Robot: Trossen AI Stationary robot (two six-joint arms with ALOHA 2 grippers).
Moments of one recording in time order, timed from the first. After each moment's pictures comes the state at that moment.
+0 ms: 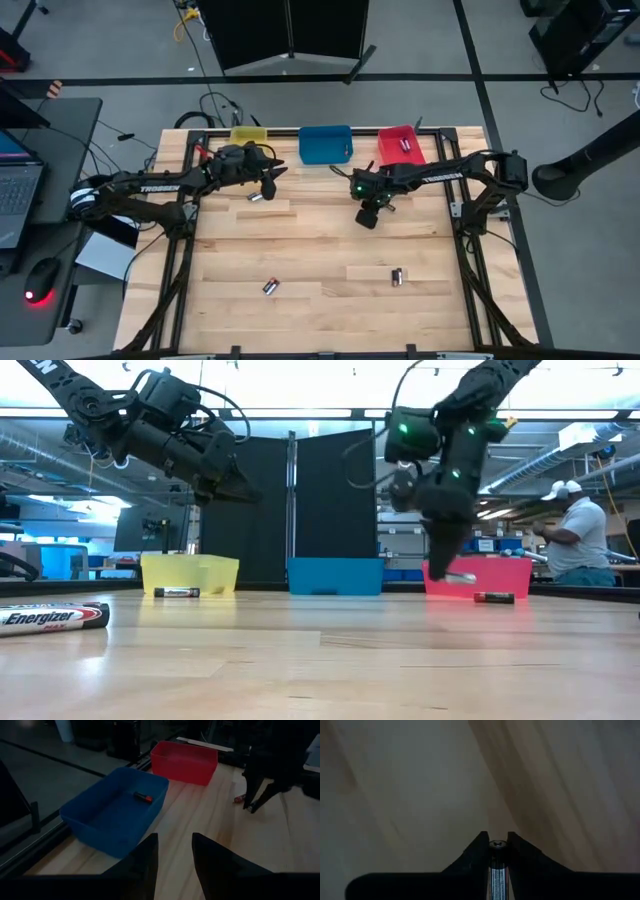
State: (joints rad) left arm 0.46 1.15 0.47 0.37 0.03 -0.08; right arm -0.21 1.65 0.97 -0.62 -0.02 0.25
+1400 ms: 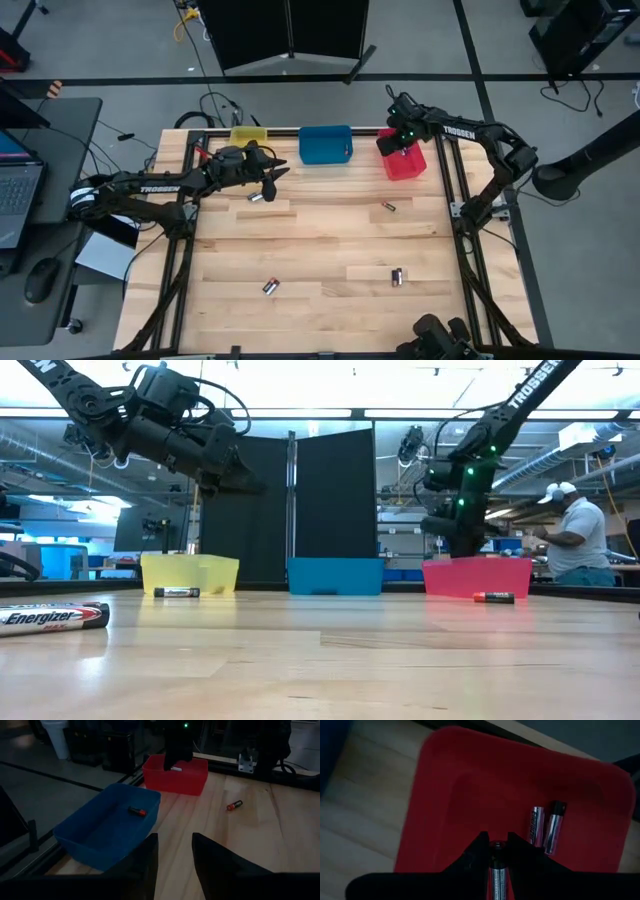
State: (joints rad) left arm 0.43 1.15 0.47 0.43 0.03 -0.03; right arm -0.93 1.65 1.03 -0.60 0.08 0.23
